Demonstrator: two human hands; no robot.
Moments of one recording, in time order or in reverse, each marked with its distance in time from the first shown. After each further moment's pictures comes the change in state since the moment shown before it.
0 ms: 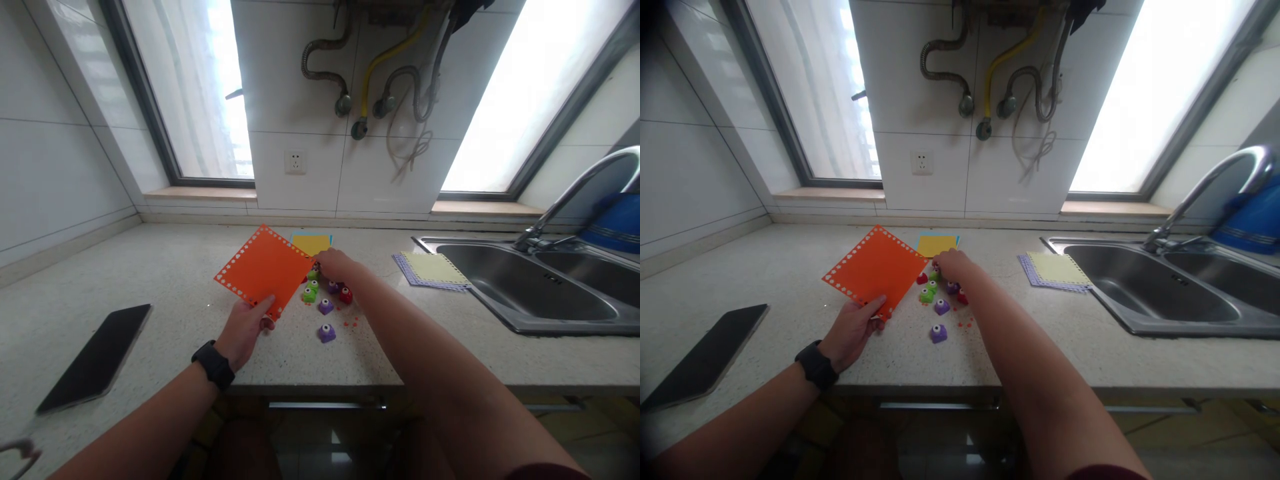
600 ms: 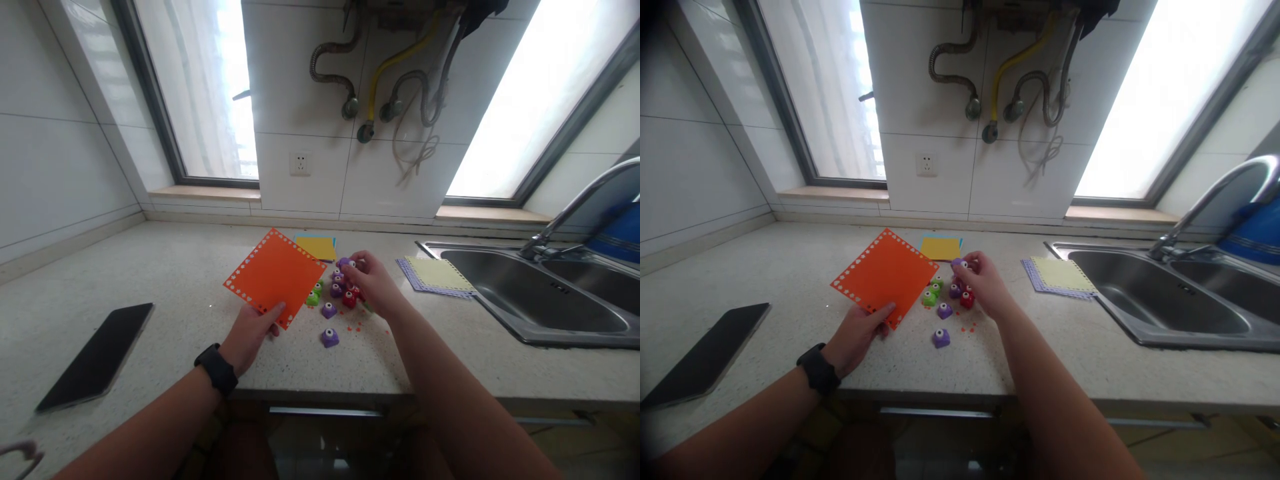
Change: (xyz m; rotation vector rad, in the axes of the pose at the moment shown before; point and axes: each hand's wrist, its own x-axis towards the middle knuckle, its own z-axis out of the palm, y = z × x) left_hand 0.000 -0.009 0.000 0.143 -0.014 0.048; right_hand -0.101 -0.025 -0.024 1.334 0.481 0.217
